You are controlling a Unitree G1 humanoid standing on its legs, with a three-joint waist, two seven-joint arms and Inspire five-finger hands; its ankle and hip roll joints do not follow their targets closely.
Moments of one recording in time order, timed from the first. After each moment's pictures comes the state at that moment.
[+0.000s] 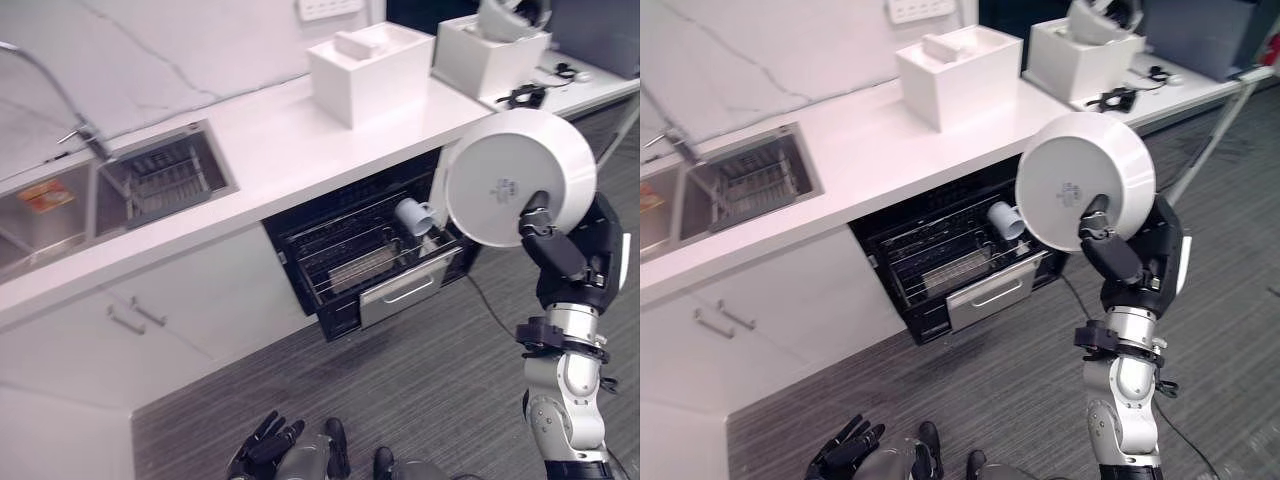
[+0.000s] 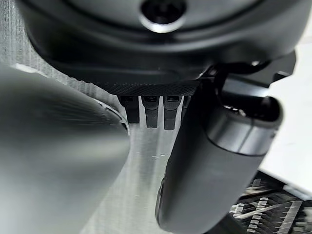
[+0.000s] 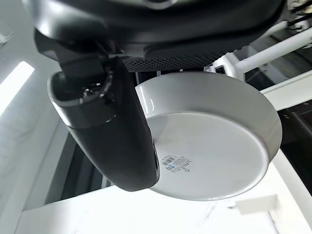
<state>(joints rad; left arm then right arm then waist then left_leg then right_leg) 0.18 0.13 0.06 0.91 -0.69 -0.02 -0.23 0.00 -0.33 -0.11 -0.27 0.55 -0.30 -0.26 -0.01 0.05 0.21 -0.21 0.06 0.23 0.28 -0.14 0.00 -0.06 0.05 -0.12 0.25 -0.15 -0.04</state>
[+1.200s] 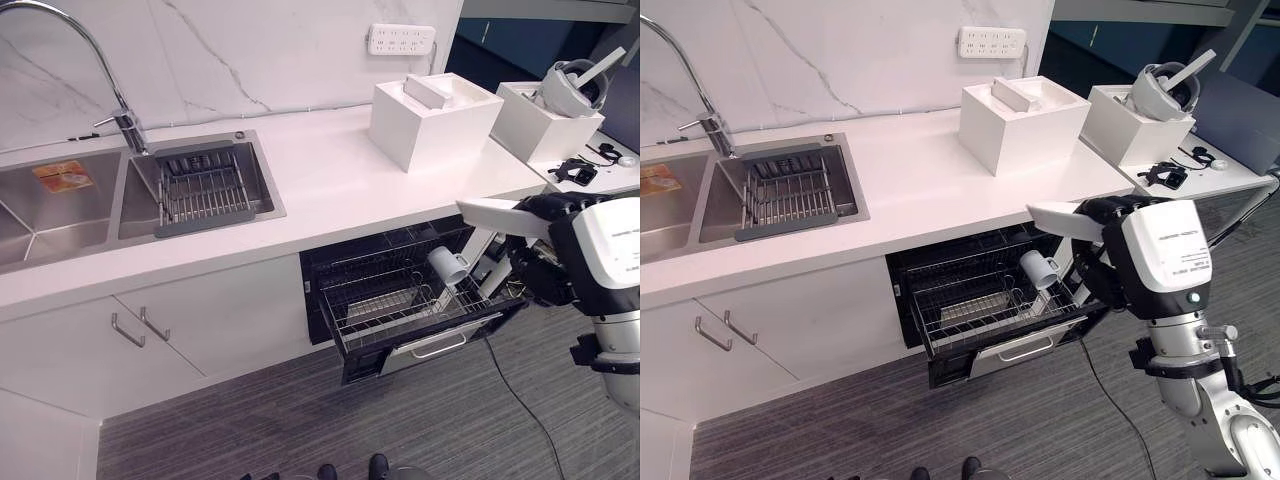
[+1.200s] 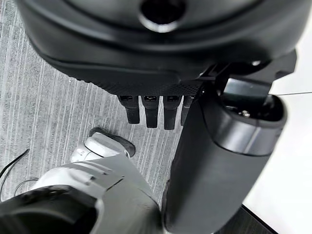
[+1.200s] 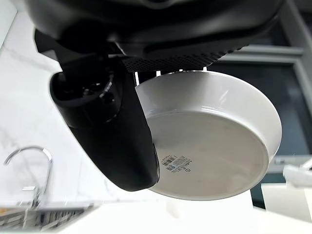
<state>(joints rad) 0.21 0.20 0.19 1.07 -0.43 0.06 -0.21 0.19 -0.83 -0.21 -0.27 -0.66 -0.30 -0.40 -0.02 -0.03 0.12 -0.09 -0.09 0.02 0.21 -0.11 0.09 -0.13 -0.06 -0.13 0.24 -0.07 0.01</state>
